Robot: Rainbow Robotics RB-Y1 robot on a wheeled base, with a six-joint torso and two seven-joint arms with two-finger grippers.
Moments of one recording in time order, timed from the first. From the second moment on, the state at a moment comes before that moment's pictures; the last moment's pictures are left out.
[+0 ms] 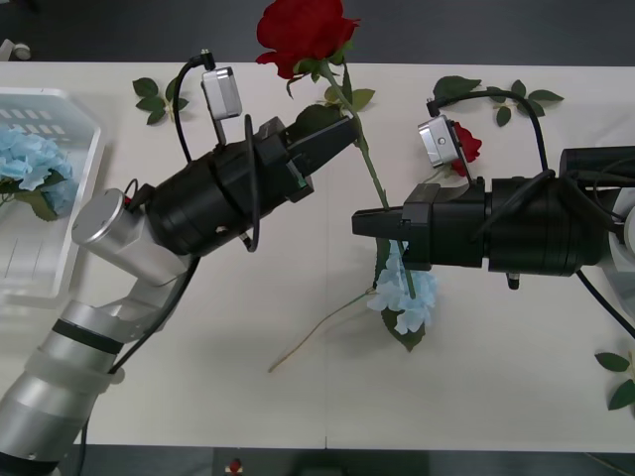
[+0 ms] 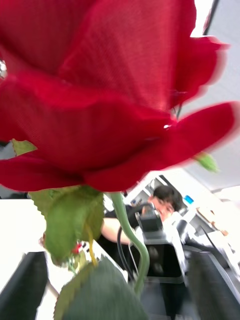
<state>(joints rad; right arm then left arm) -0.22 -0.54 0.12 -2.04 -1.56 1.12 1.84 -0.33 0.30 -0.25 -1.62 2.33 0.85 -2.72</state>
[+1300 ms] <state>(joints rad) -0.22 -1.10 -0.17 -1.69 -1.63 1.34 1.58 -0.48 0.91 -0.14 -1.29 1.69 1.17 -2.54</state>
